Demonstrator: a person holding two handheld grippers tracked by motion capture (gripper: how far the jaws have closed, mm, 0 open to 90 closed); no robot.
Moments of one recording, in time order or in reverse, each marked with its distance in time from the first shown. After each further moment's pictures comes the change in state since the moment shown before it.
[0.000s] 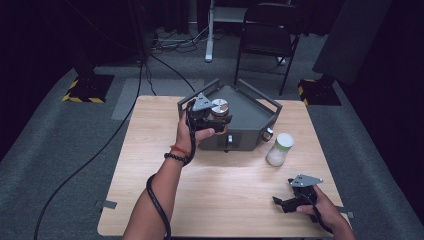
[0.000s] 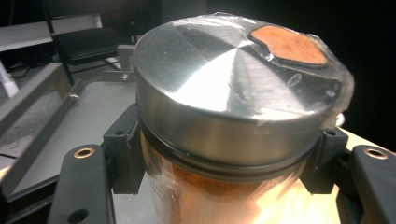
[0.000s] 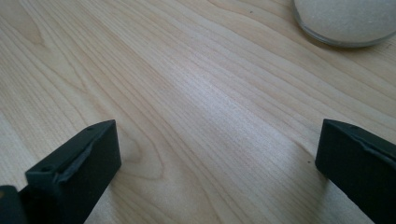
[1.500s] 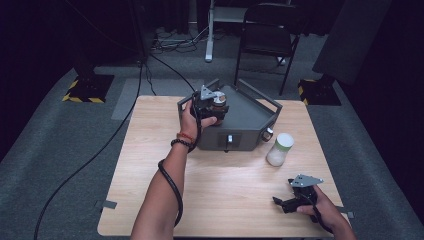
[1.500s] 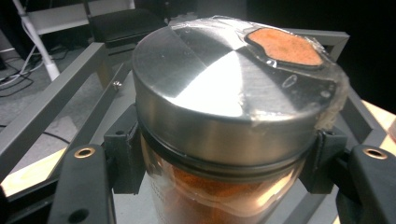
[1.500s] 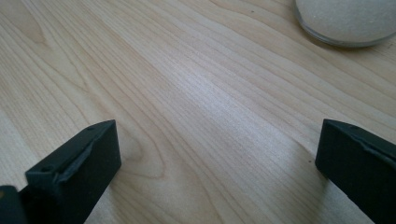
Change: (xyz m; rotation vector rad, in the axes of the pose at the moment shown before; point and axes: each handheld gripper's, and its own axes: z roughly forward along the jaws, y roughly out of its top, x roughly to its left) left arm 0.022 0.004 0.054 0.077 0.131 -0.003; right arm 0.000 0.000 0.000 0.000 0.003 -0.003
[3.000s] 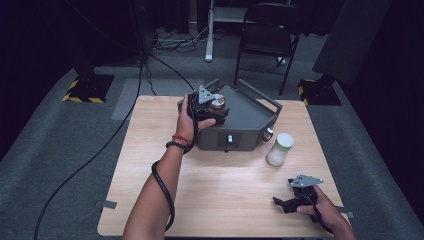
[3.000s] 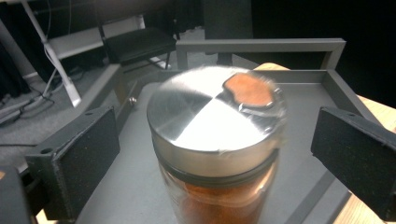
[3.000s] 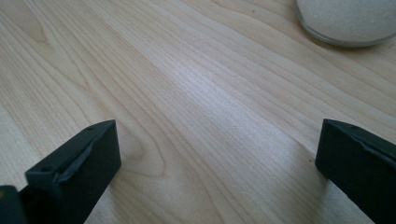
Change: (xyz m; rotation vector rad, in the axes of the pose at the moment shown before) left arm -0.012 -0.005 -0.020 -0.065 0.045 0.088; right arm 0.000 0.000 0.000 0.000 0.003 -0.003
